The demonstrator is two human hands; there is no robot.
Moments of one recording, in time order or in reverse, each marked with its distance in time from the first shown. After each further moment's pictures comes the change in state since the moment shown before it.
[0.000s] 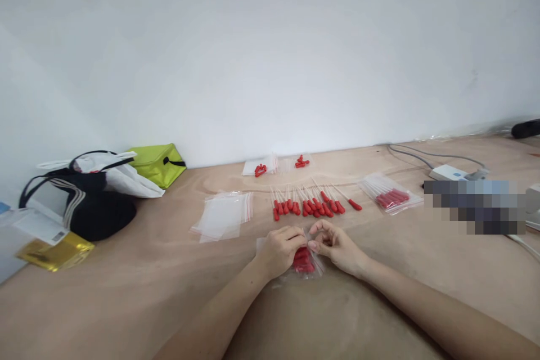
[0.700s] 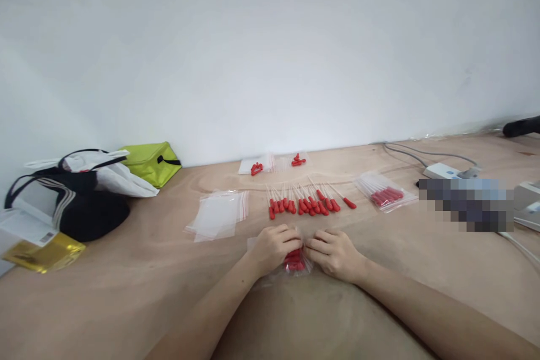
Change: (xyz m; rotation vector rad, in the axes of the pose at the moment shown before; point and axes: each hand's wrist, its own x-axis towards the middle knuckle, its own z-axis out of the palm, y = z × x) left_hand 0.001 -0.009 -0.009 0.227 -0.126 0.198; right_hand -0.009 -0.002 -0.013 -1.340 0.061 -1.132
